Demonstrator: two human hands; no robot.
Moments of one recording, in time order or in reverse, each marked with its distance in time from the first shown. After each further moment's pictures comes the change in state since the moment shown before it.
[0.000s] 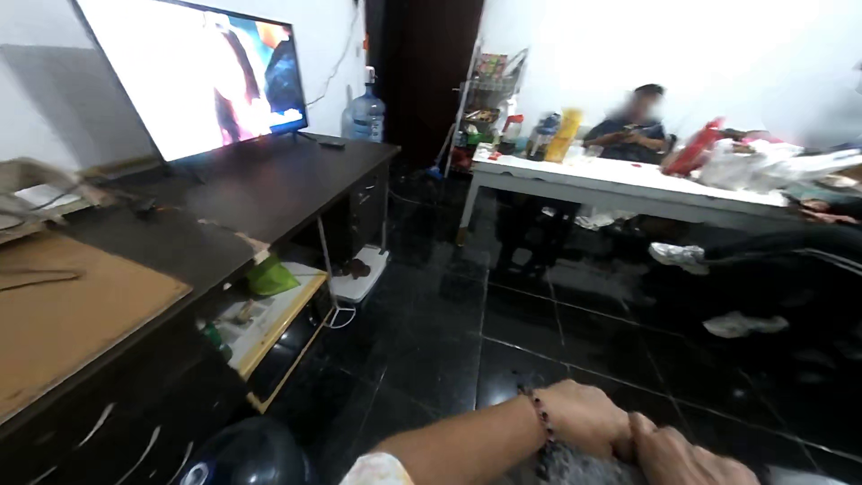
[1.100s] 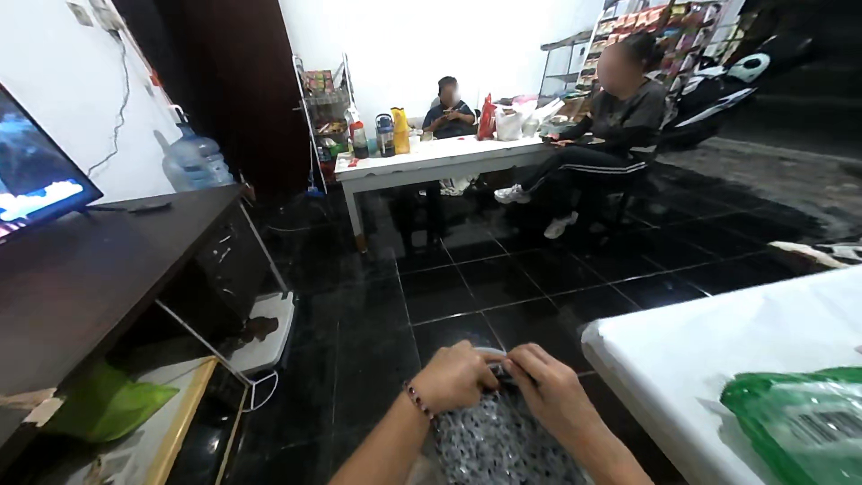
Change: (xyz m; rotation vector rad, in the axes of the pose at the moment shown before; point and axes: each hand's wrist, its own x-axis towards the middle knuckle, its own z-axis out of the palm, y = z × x) left_hand 0.000 -0.008 0.005 -0.017 -0.032 0.057; right_hand 0.026 0.029 0.096 0.721 1.045 -0.244
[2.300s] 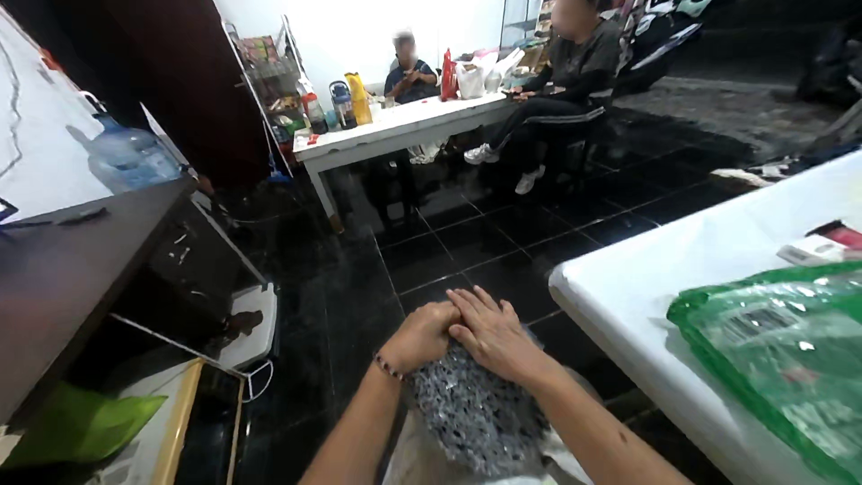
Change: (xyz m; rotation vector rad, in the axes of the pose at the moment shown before) left_hand -0.004 -0.021 0.013 -0.210 0.276 0.105; right_hand 0.023 -0.027 -0.001 -0.005 -0.674 0.379
